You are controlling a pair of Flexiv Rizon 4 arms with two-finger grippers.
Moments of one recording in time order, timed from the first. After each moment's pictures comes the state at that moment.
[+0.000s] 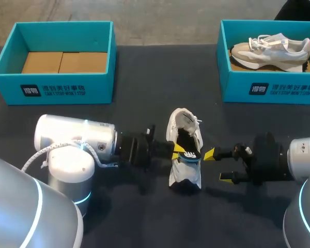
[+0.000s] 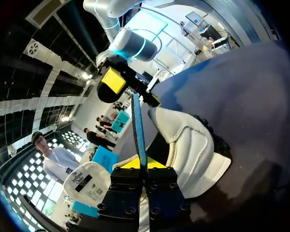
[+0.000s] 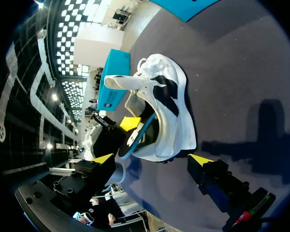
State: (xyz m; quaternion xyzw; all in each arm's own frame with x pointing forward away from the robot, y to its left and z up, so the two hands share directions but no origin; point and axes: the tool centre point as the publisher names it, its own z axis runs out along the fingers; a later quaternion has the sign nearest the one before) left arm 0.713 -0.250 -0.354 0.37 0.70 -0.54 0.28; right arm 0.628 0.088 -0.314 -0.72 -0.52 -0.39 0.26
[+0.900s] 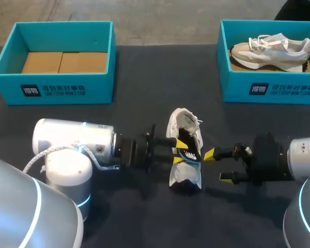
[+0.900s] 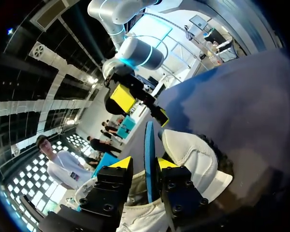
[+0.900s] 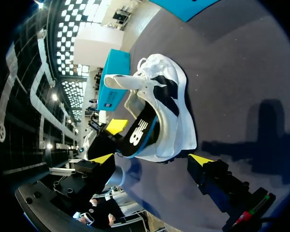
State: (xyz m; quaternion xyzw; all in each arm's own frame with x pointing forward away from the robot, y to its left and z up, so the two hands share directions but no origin) left arm 0.694 -0.254 -0.329 0.36 0.67 -0.58 0.29; right arm 0.628 0.088 -0.314 -0.72 -0.52 -0.39 0.26
